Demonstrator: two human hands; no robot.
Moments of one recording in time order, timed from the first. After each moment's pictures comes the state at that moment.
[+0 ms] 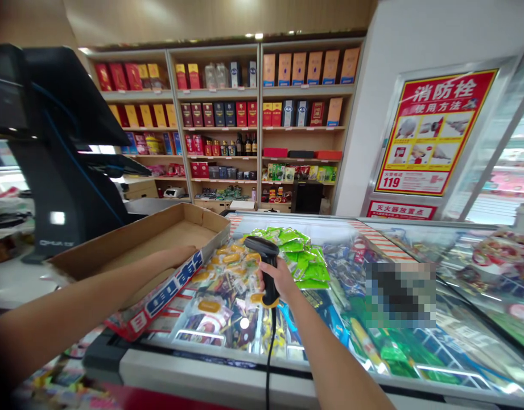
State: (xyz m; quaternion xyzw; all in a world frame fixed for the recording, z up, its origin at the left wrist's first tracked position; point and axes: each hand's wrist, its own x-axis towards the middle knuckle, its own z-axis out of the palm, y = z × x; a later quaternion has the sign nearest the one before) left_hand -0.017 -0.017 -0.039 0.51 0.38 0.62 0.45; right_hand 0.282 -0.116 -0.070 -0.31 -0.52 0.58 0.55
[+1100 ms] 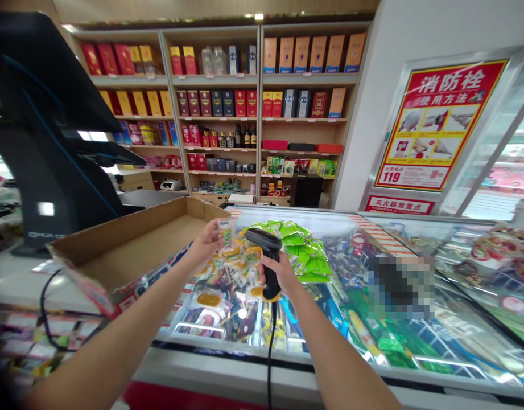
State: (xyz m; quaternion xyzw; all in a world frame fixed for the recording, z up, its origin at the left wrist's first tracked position) left_hand 0.068 -0.074 -0.031 0.49 0.26 0.59 0.59; right_hand 0.284 -0.117 -0.071 -0.30 -0.51 0.59 0.55
